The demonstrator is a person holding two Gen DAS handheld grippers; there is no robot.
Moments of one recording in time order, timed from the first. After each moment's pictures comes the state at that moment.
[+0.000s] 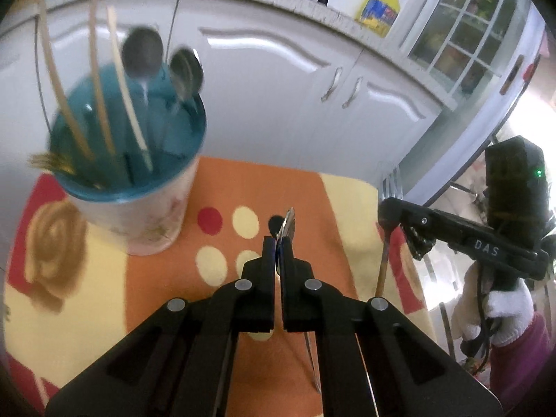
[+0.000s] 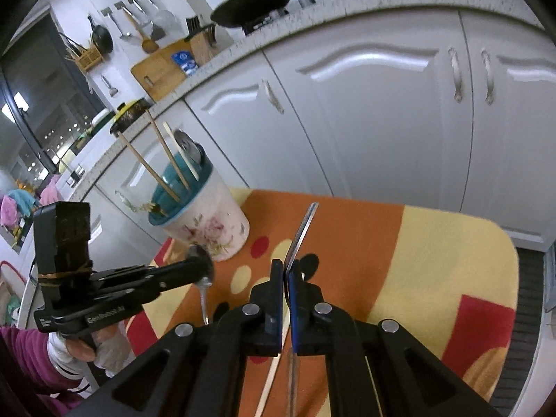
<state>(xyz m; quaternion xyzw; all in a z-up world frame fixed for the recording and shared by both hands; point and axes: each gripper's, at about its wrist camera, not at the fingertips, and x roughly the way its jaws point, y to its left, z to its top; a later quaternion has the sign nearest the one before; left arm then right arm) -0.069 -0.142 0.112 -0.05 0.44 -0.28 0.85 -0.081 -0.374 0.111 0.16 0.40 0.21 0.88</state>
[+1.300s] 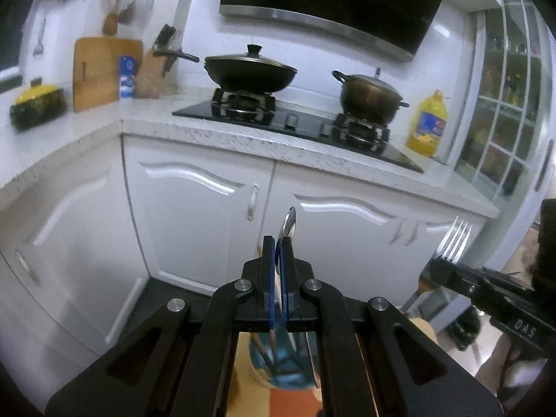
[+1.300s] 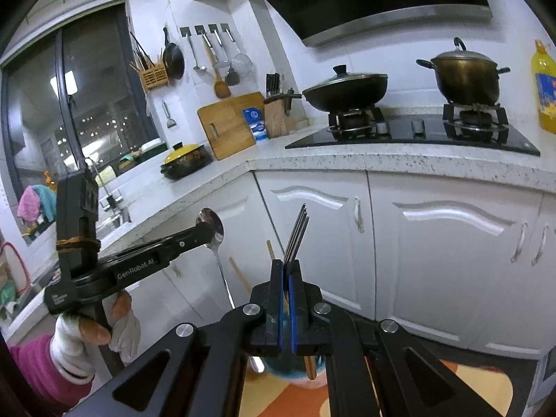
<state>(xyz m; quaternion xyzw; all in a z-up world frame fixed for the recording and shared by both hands) 0.006 -0.025 0.278 -0.06 0.27 -0.14 0.95 -0.032 -0.241 0.282 0.09 0.26 0.26 0.93</state>
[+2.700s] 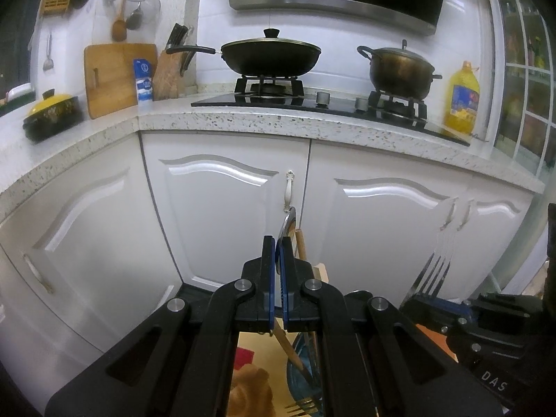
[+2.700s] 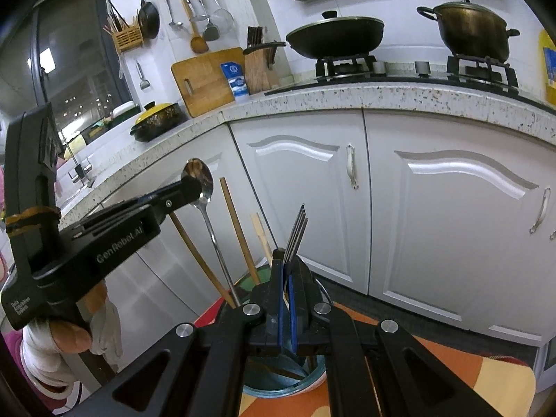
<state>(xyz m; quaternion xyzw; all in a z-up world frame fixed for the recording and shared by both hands) 0.044 -0.041 0.216 0.00 0.26 -0.07 0.96 0.021 -0.209 0.192 0.07 0.33 0.23 0.91</state>
